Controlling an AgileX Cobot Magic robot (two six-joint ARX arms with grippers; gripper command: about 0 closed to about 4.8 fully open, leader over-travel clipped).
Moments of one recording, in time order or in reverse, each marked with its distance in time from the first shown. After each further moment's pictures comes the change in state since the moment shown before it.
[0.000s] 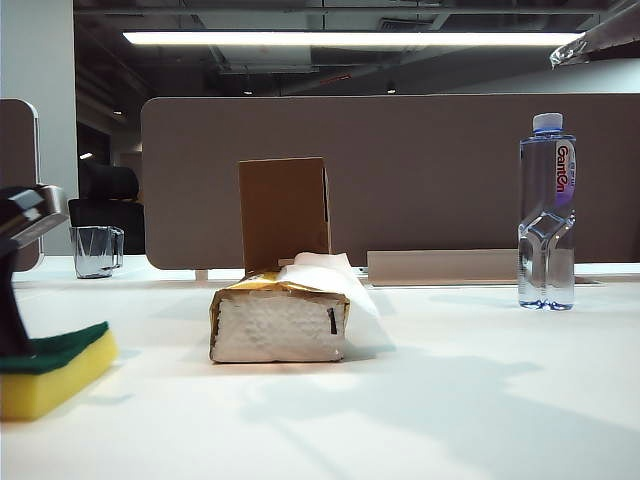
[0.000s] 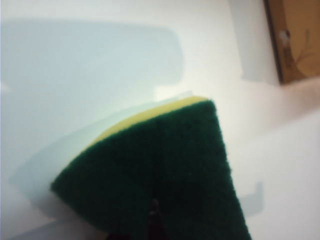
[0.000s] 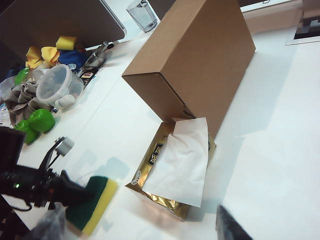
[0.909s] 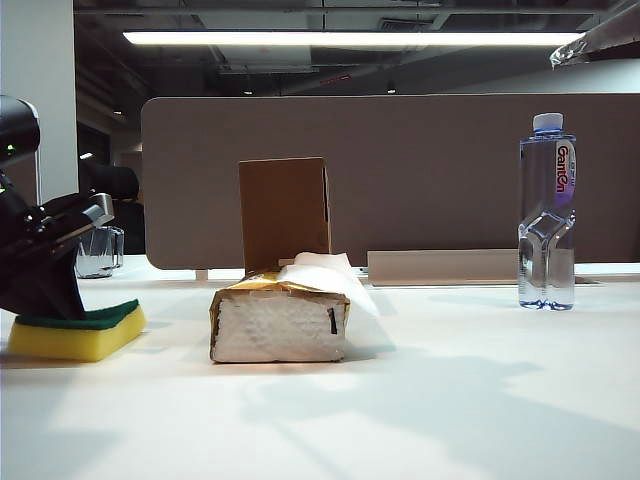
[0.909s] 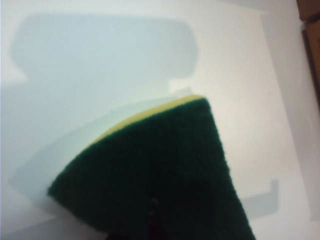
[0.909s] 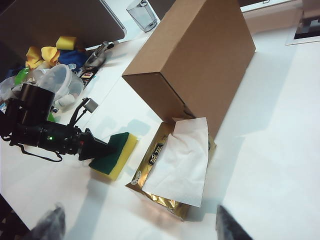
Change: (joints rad) left arm 0.070 0.365 0.382 -0.022 -0.035 0.111; right arm 0.000 0.000 0.000 0.000 0.001 0.000
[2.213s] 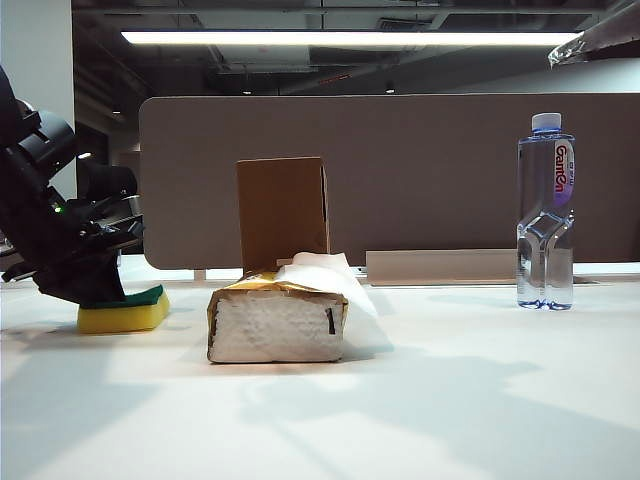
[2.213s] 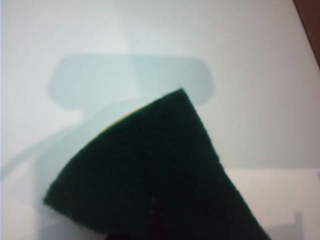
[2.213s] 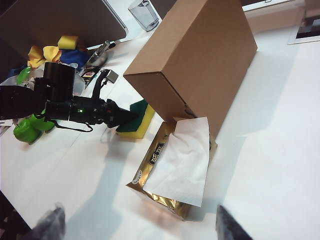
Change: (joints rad) left arm 0.000 0.222 0.226 0.167 -0.063 -0.005; right arm 0.000 0.000 0.000 0.000 -0.009 0.000
